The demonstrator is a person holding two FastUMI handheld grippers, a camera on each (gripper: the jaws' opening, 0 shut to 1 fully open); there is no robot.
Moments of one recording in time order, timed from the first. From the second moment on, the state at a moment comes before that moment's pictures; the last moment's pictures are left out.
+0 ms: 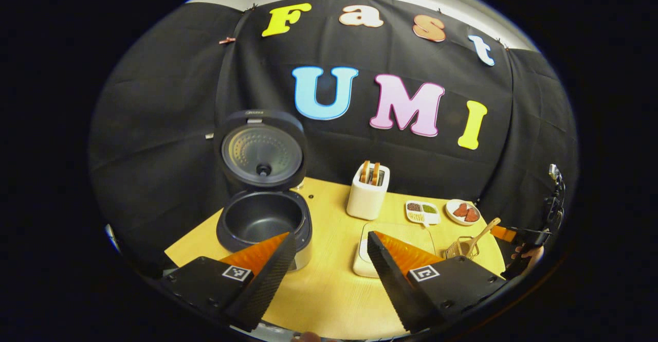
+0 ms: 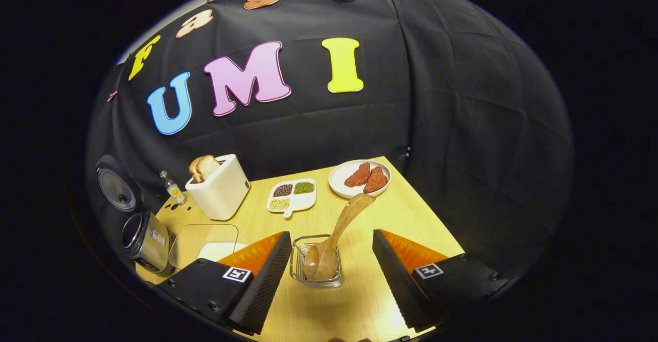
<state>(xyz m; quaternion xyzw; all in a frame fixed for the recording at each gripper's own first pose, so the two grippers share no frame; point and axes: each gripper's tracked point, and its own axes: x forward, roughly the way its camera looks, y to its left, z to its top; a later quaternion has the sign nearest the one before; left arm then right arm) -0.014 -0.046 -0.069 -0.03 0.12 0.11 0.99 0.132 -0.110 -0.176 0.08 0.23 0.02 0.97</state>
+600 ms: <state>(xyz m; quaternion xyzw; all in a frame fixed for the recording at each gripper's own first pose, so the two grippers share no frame) -0.039 -0.044 -0.118 -0.03 0.19 0.13 0.97 0.219 -0.108 -0.244 0.10 0.26 0.00 0.96</state>
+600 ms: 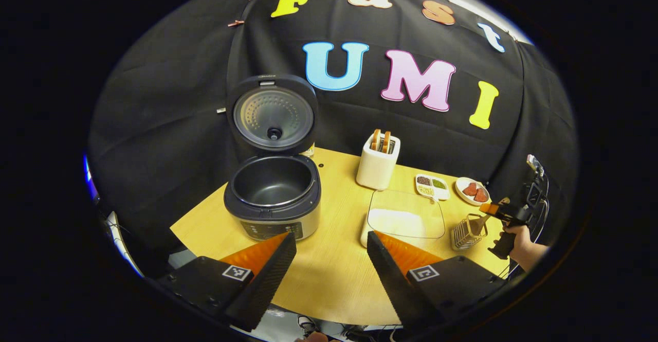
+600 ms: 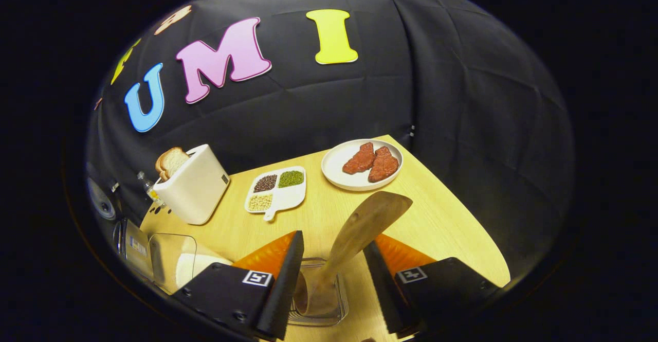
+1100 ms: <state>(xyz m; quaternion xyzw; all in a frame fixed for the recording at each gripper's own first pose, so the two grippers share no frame) -0.030 -0.009 -0.148 -0.06 0.20 0.08 0.97 0.215 -0.094 -0.230 0.15 0.26 -0.06 0.95</state>
